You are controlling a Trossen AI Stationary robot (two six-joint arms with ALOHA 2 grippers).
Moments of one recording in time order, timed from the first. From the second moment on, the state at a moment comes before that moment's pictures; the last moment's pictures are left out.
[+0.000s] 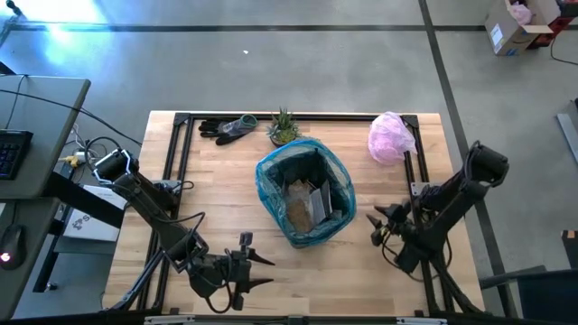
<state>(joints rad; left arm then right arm) -0.79 1.57 1.14 -0.05 -0.69 -0.21 0.98 1.48 0.57 -0.92 0.97 1.99</state>
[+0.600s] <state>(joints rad) -0.75 1.59 1.14 -0.03 -0.66 -0.23 0.74 1.41 0.37 -0.47 0.87 1.53</state>
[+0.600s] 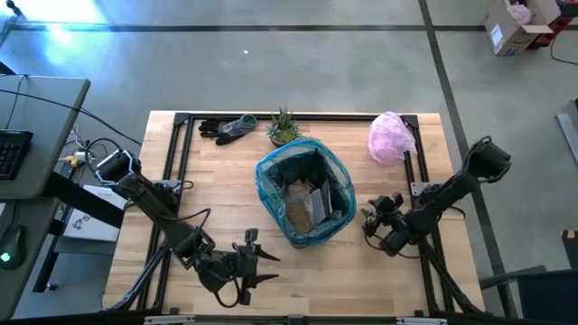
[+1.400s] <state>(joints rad) -0.76 1.59 1.14 -0.02 -0.63 -0.23 0.57 1.50 0.37 -0.24 0.71 1.26</state>
